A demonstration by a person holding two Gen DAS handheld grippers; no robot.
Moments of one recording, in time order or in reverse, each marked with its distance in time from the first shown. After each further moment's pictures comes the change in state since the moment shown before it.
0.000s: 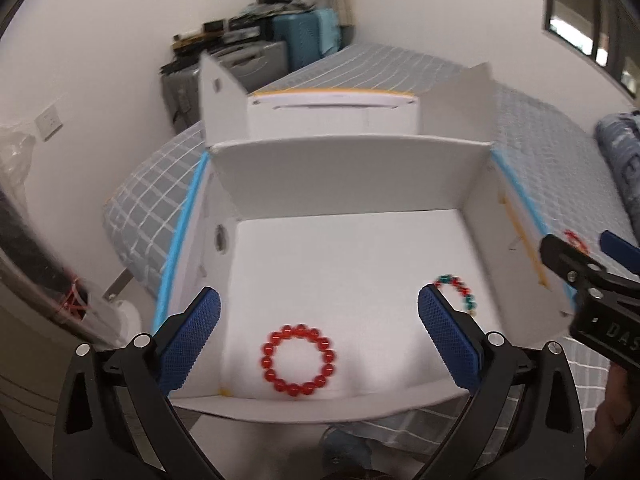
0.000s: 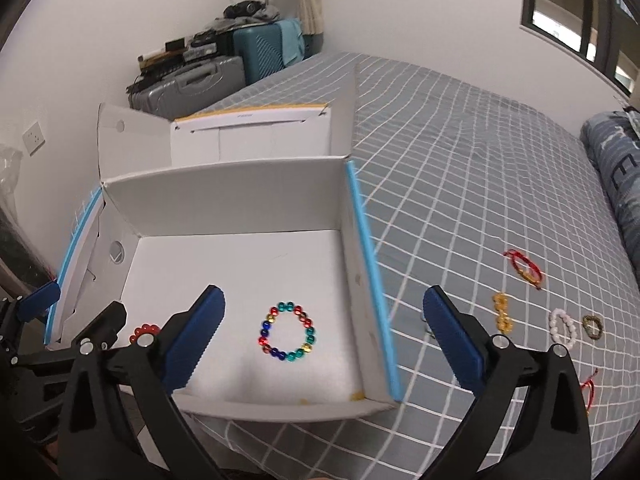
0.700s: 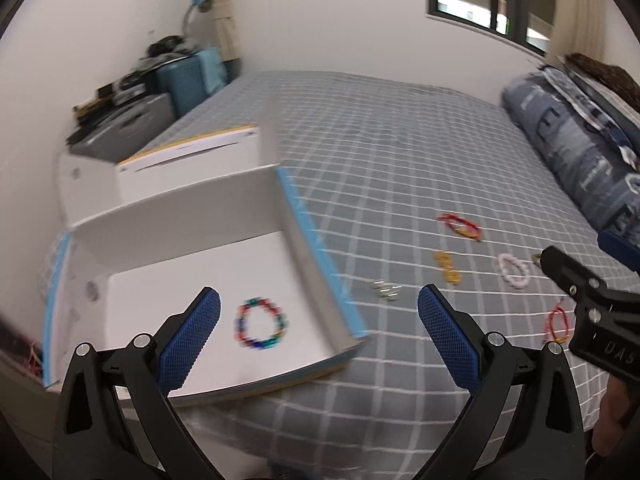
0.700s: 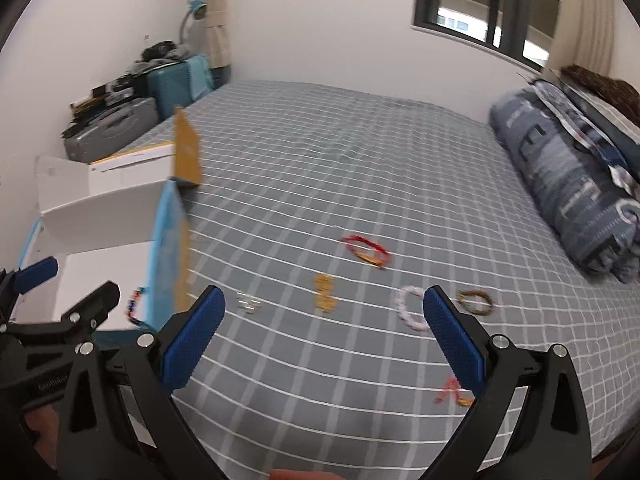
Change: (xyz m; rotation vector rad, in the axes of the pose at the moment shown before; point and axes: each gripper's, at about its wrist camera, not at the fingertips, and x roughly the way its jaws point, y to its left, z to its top) left arm -0.041 -0.189 0.000 0.212 -0.078 -0.219; right arm -0.087 -0.187 -0.053 0.129 -0.082 -0.214
